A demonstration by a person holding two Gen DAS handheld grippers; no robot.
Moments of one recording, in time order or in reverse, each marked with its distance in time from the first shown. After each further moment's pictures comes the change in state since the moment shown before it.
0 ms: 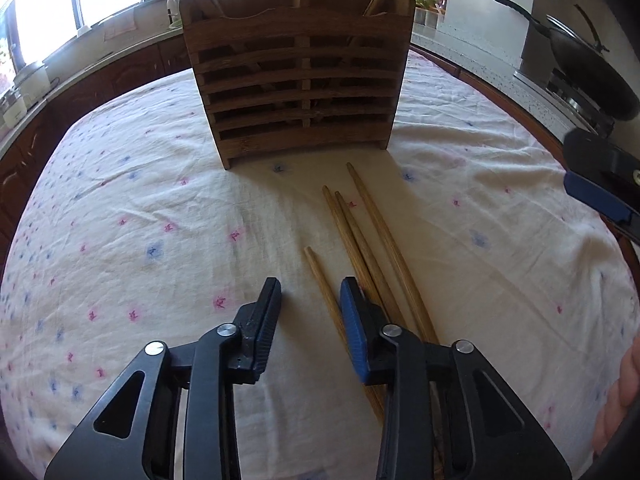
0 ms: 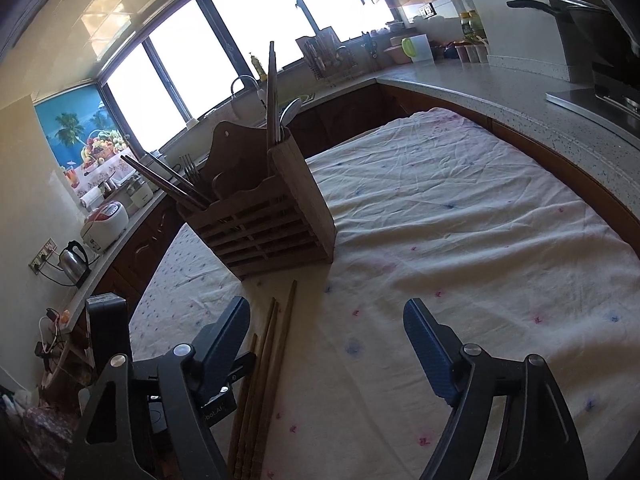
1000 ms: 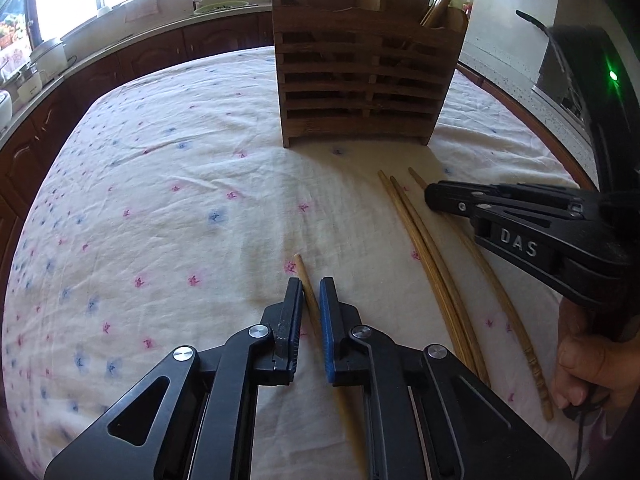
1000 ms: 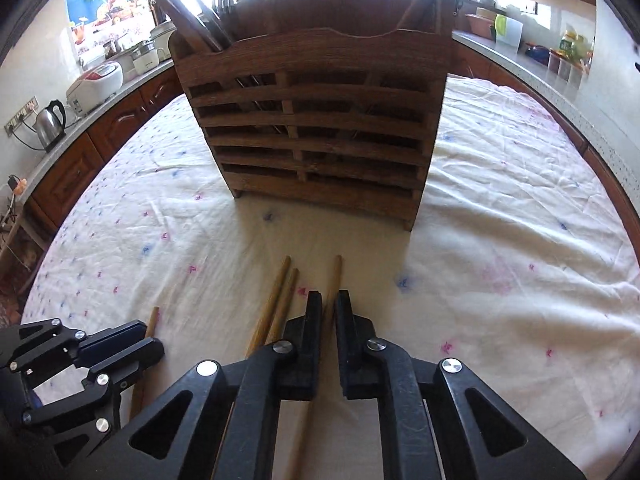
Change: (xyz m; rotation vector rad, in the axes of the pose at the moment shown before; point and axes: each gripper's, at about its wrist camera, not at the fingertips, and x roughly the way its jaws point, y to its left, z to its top) left arm -0.013 0.043 -0.015 -0.093 0.021 0.003; right arm 0.114 0.064 -0.016 -0.345 0.300 -0.089
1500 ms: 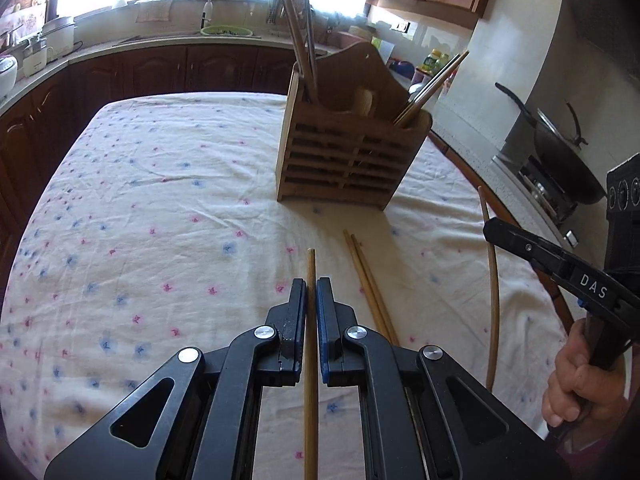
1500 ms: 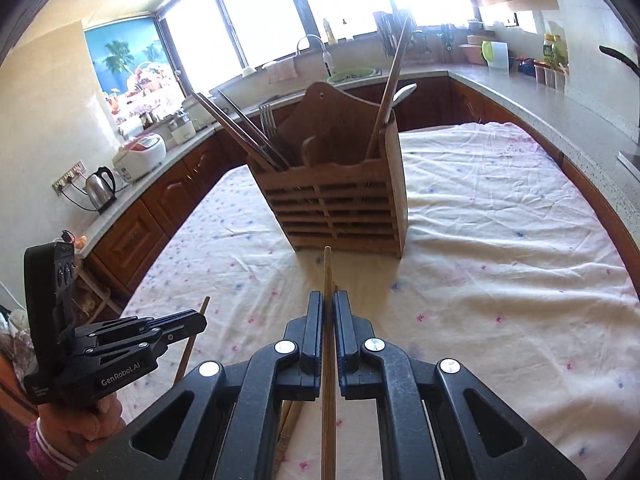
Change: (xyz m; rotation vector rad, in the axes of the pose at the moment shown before) left arm -0.080 0.021 0.005 -0.117 -0.148 -0.159; right arm -0.116 -0.017 -0.012 0.085 -0.219 0.169
